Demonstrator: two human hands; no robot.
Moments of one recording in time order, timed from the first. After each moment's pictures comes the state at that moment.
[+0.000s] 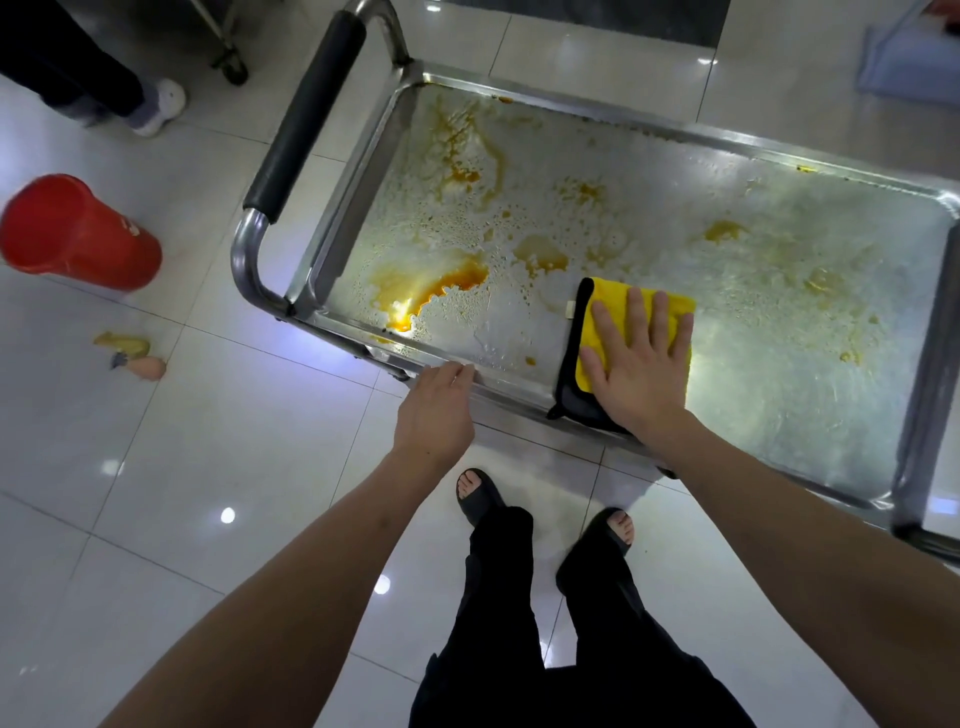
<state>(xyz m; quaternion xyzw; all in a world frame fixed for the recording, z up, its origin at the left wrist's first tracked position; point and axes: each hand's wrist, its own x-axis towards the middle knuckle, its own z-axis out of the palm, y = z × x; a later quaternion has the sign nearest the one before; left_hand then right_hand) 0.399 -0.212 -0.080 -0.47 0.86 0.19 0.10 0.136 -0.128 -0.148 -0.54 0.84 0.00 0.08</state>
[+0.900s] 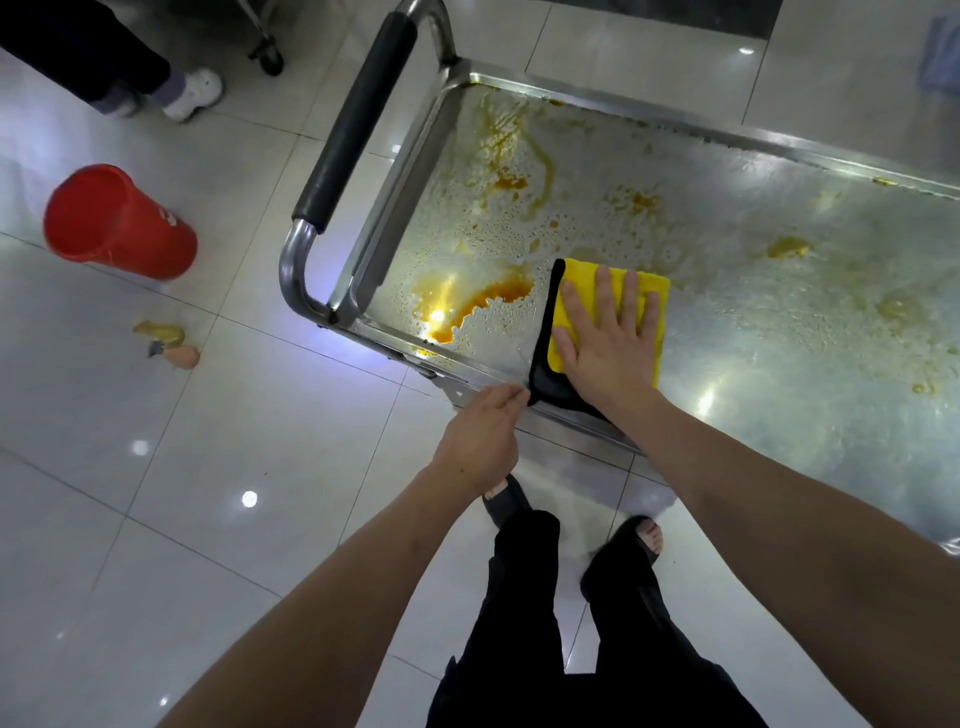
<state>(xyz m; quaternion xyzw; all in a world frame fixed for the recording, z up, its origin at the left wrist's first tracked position) 0.420 -0.218 -0.082 -0.40 0.86 0.28 0.11 0.206 -0.217 -0.157 -0.57 0.82 -0.02 0.09</state>
